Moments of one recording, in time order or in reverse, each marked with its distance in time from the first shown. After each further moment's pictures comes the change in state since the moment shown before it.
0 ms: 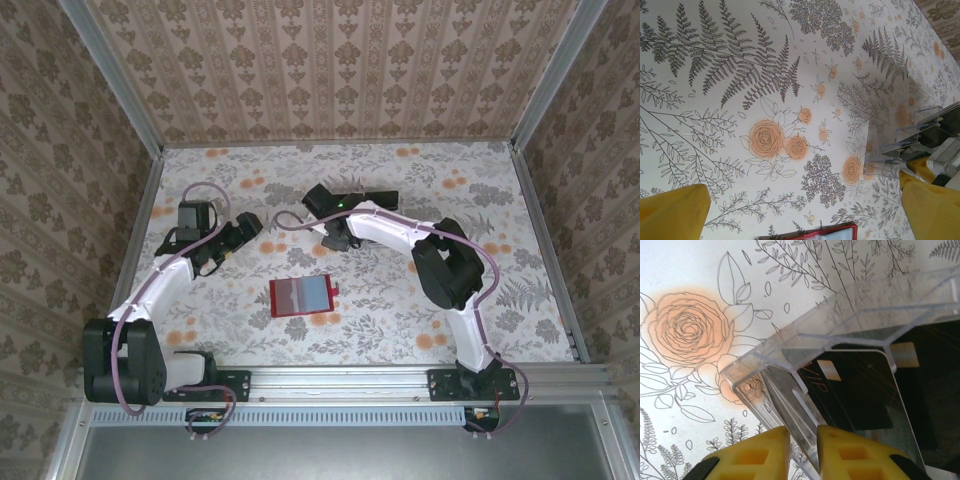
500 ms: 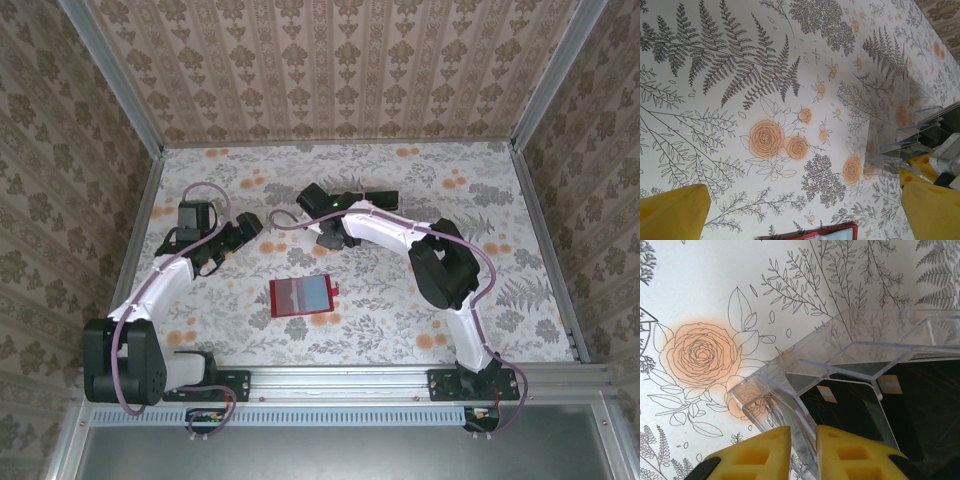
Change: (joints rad) left arm 0.000 0.000 -0.001 0.001 0.000 0.000; right arm 0.016 0.024 0.050 -0.013 0.017 0.006
